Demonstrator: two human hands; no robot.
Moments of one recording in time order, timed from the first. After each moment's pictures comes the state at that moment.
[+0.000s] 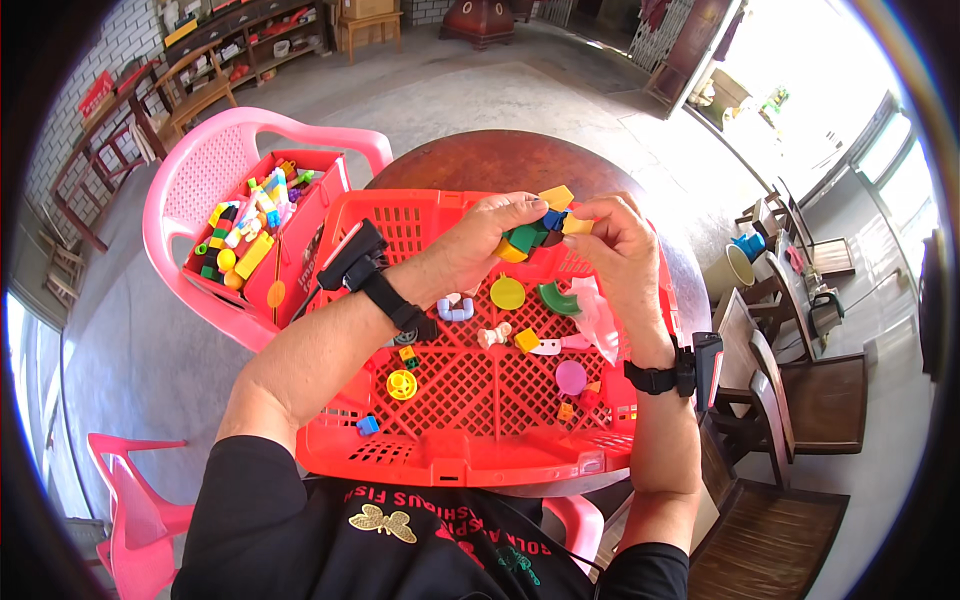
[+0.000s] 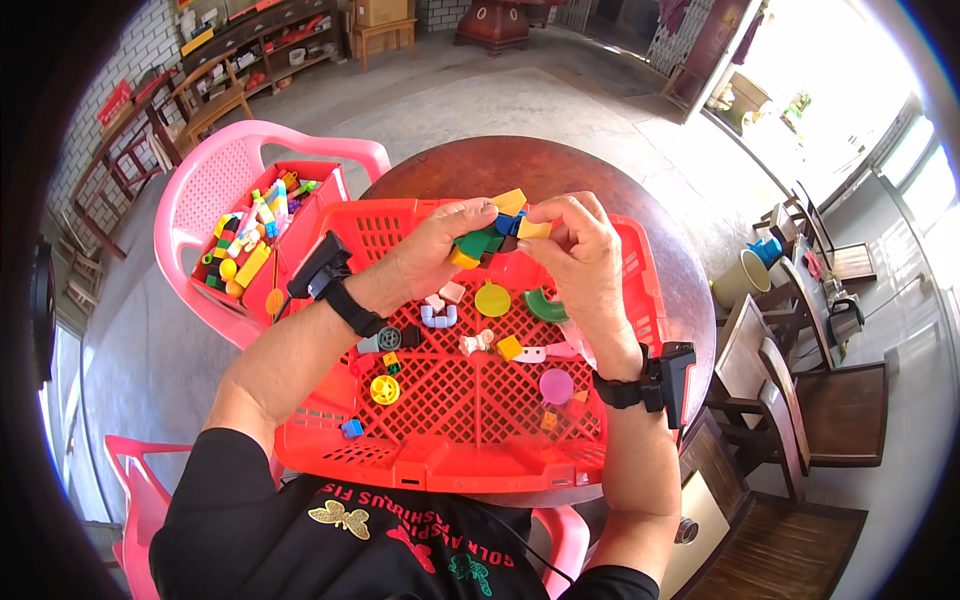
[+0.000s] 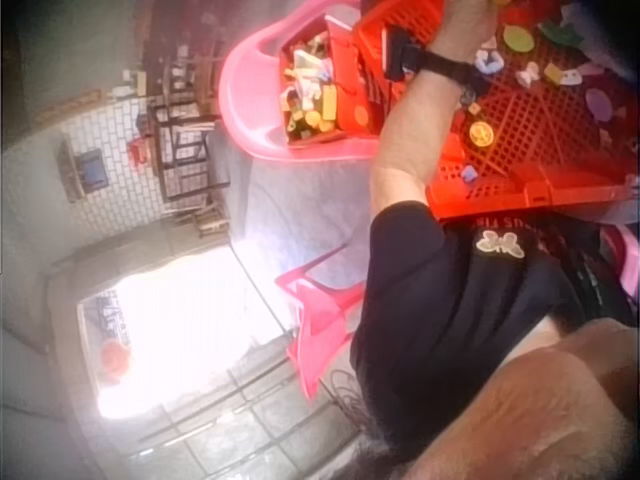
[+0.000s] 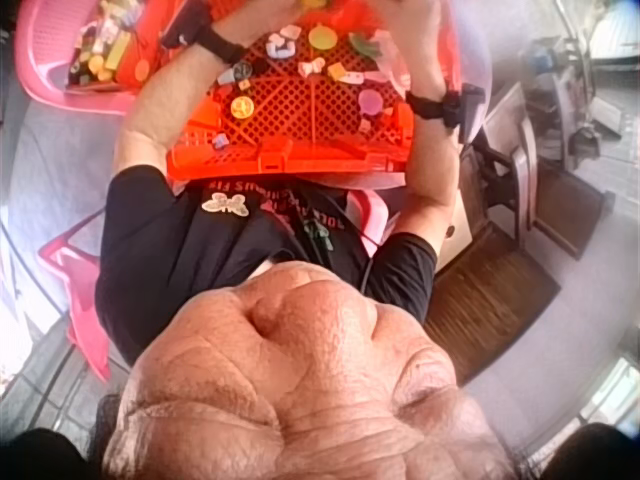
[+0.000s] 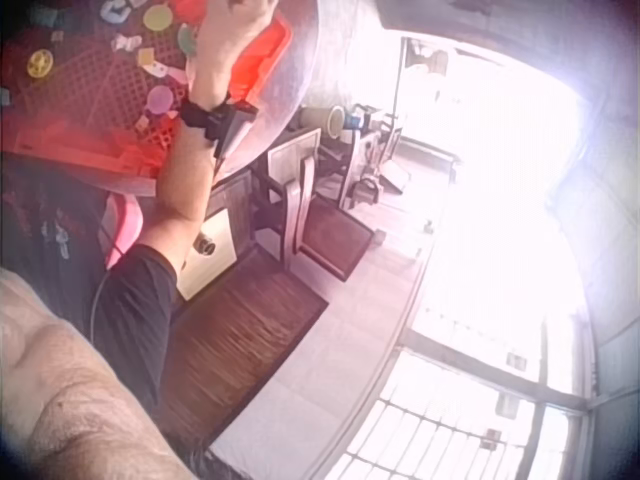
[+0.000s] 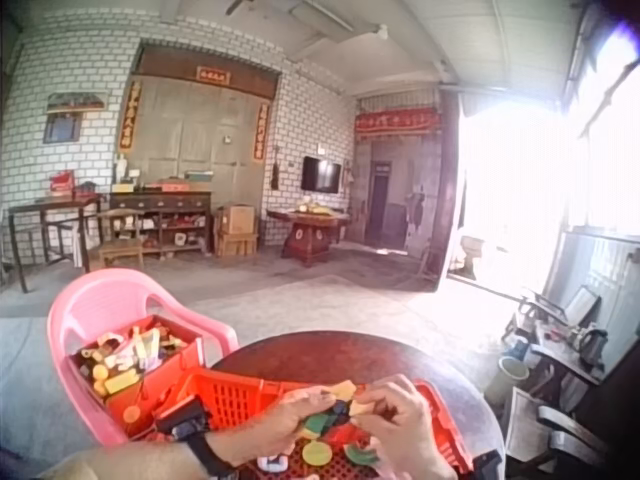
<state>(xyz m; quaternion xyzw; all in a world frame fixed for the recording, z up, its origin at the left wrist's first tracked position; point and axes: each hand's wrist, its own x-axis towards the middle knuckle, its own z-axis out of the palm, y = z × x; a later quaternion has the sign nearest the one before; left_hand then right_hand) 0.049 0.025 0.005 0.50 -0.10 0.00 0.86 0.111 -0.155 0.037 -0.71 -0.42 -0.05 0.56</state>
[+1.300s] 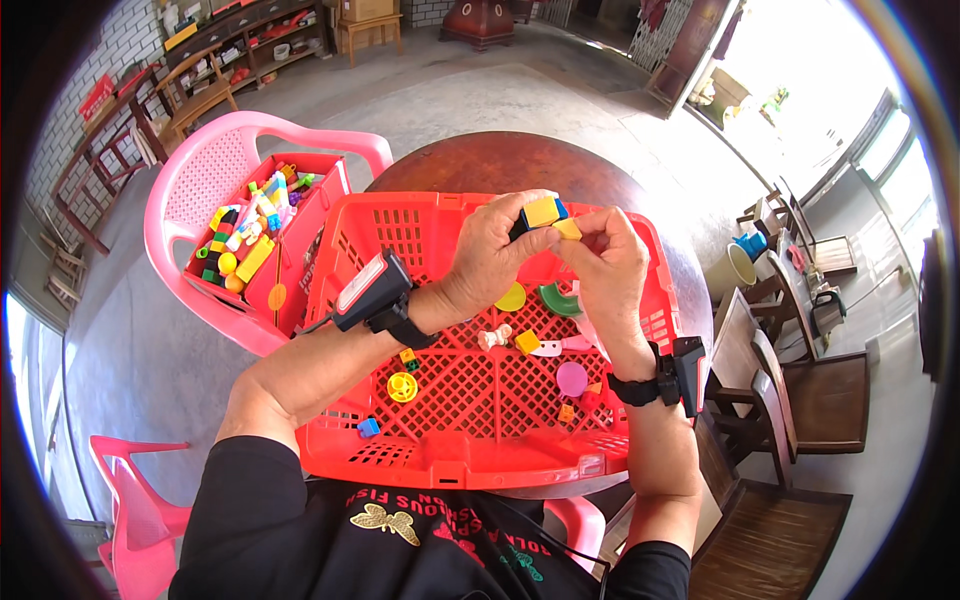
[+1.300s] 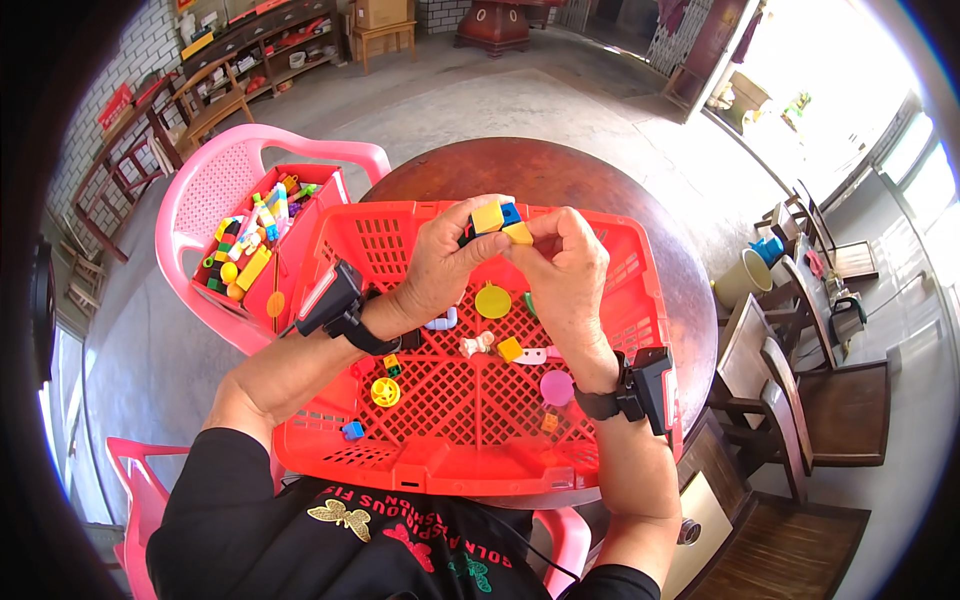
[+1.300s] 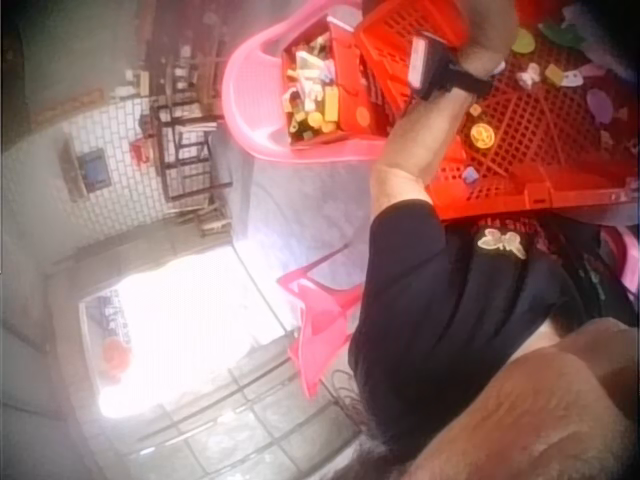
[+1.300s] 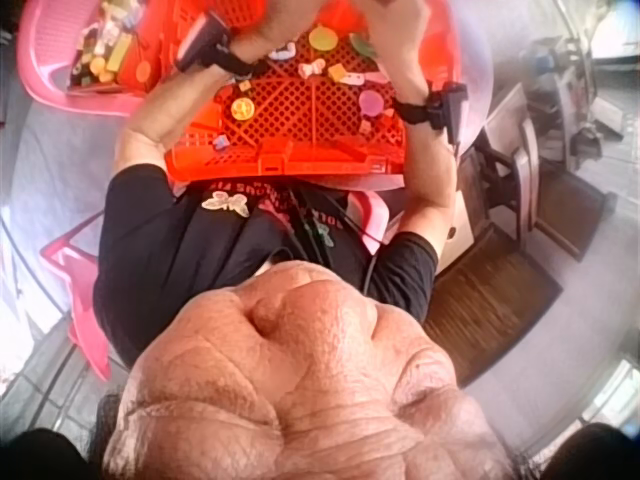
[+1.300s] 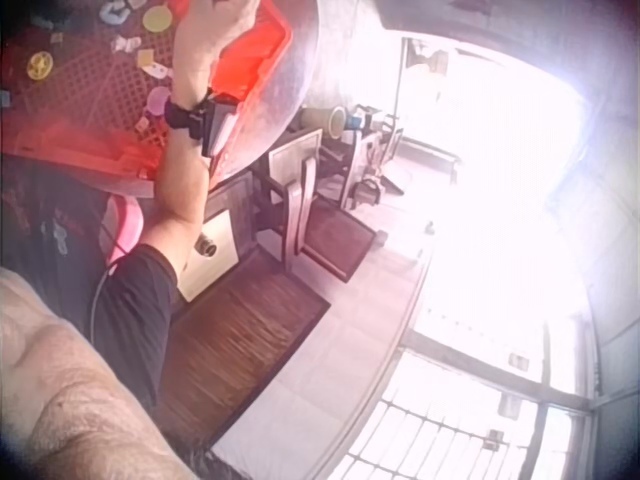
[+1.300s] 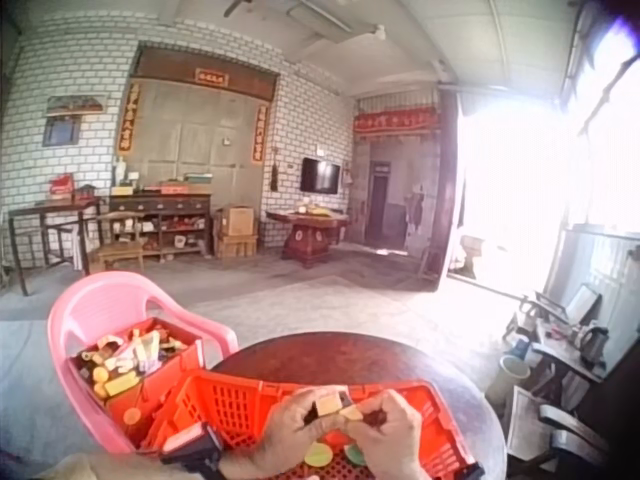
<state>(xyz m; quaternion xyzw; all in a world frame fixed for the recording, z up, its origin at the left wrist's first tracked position) 0.041 0.004 0.001 0.76 -0.11 0.33 0.55 0.092 -0.140 0.027 -0.72 -0.32 -0.09 0.61</state>
